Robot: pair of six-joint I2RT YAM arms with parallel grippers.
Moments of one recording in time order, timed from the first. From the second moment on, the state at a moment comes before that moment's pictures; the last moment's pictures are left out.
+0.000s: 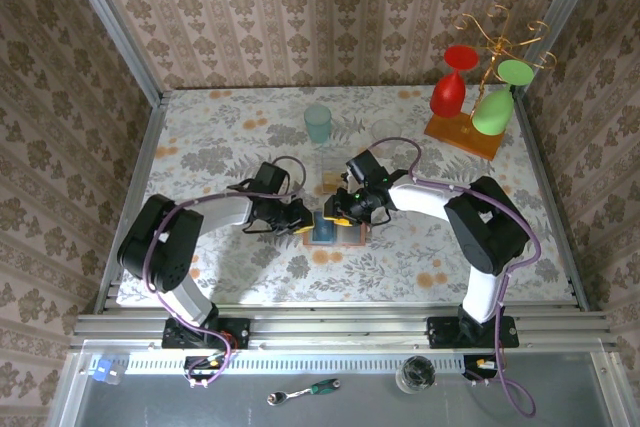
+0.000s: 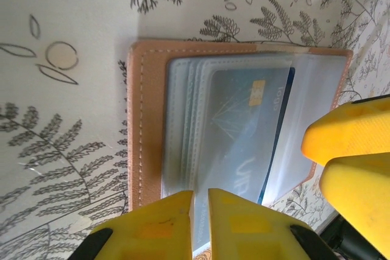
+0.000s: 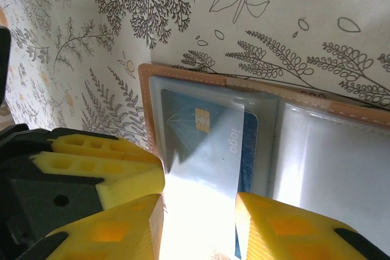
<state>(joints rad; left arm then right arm) -0.54 1.65 0.81 -0.26 0.56 -0.73 0.59 1.83 1.07 -0.29 -0.50 0.81</state>
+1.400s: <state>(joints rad) -0.54 1.70 0.86 -0.31 0.55 -0.67 0.59 1.88 1.09 -0.29 -0.51 0.81</state>
